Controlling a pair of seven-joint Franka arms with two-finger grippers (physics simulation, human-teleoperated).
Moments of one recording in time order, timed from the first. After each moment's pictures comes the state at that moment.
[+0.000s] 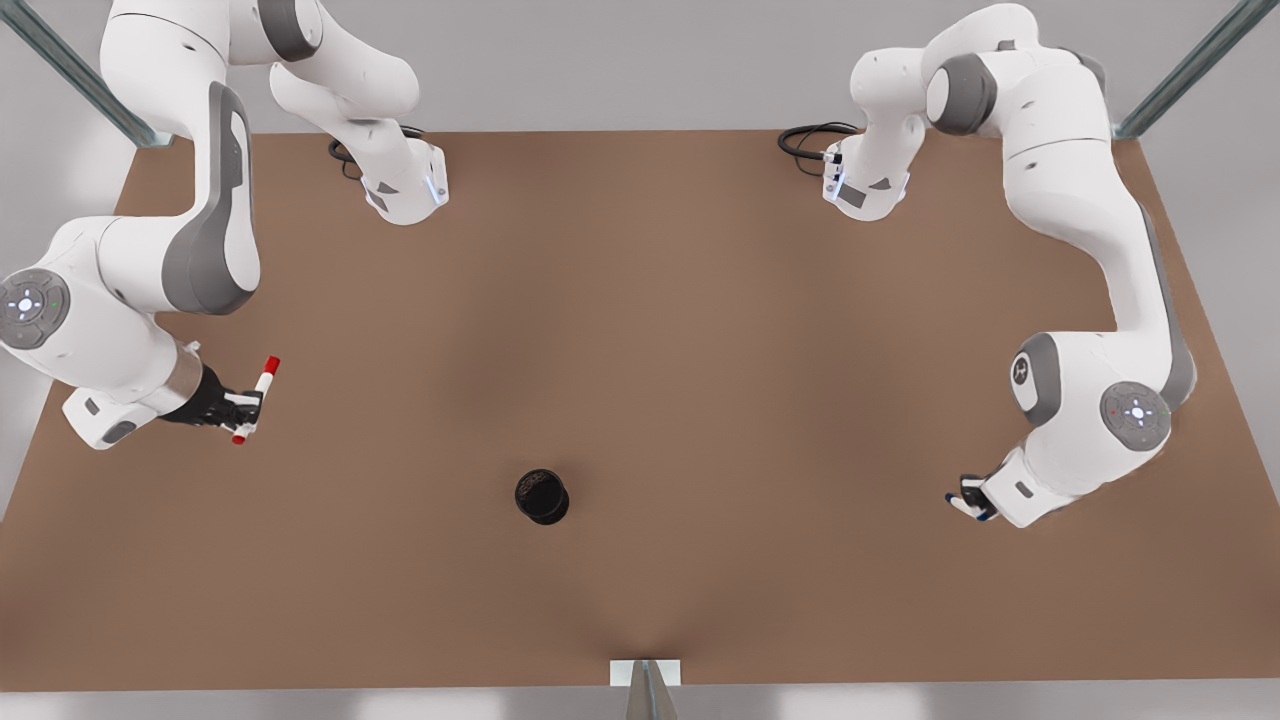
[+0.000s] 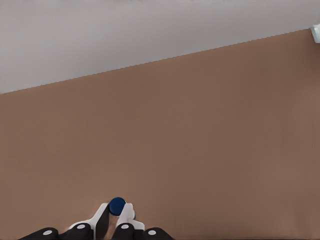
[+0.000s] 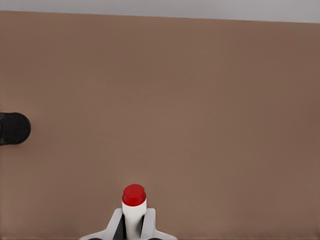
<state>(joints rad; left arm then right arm) -0.13 0.59 0.03 -1.24 -0.01 1.97 0.15 -0.02 0.29 0.02 -1.40 -0.03 1.70 -0.02</state>
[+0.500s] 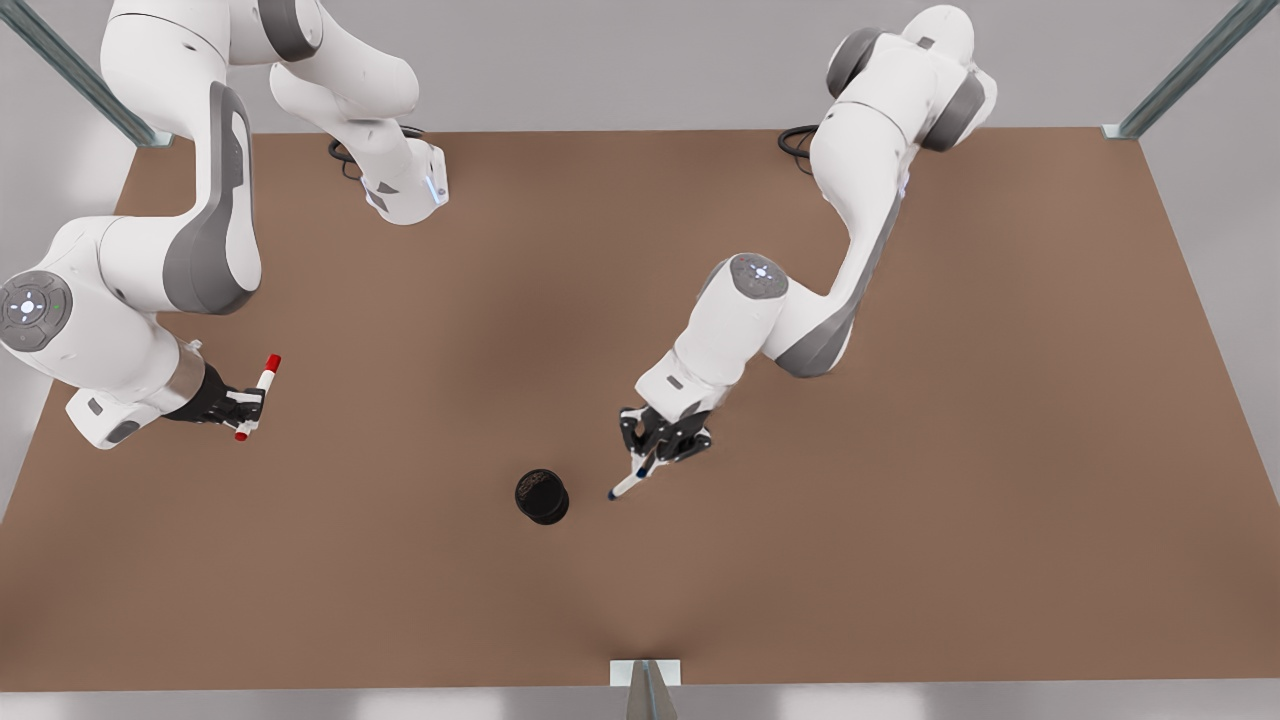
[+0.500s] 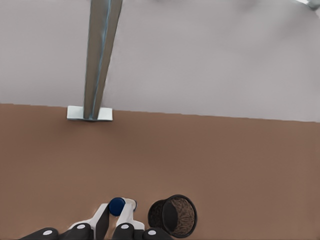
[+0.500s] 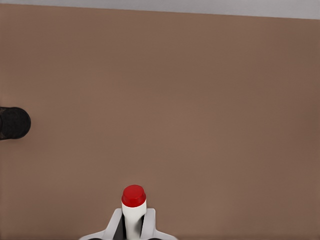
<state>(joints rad) -0.61 0.69 -0.06 -1.17 -0.03 2.51 -0.60 -0.02 0.29 0.02 -1.40 -0.03 1.69 -0.03</state>
